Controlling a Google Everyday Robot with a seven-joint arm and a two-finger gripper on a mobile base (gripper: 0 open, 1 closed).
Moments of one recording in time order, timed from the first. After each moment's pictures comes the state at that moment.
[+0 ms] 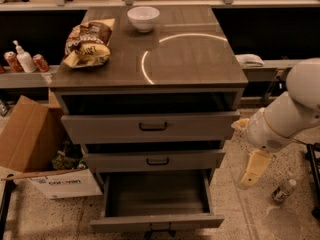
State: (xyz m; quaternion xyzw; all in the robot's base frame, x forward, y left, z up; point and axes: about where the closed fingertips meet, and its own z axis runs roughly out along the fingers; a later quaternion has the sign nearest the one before) arm 0.447 -0.213 0.737 -0.62 0.76 0.12 0.14
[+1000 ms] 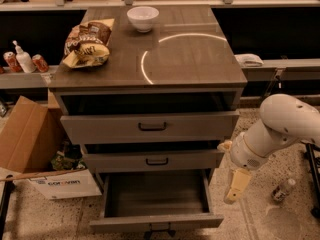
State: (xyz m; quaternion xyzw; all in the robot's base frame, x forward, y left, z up) arm 0.446 -0.196 0.629 -0.63 0.75 0.18 0.12
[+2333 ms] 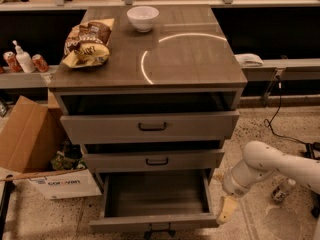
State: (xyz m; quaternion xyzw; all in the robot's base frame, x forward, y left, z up) arm 0.451 -0.221 0.423 -0.61 0.76 0.22 0.09
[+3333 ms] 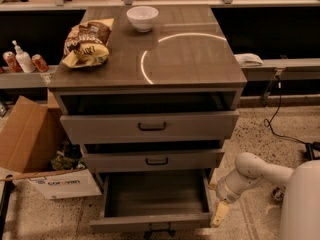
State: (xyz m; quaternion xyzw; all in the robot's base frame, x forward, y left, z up) arm 0.462 -0.217 0.316 -0.59 0.76 0.28 0.09
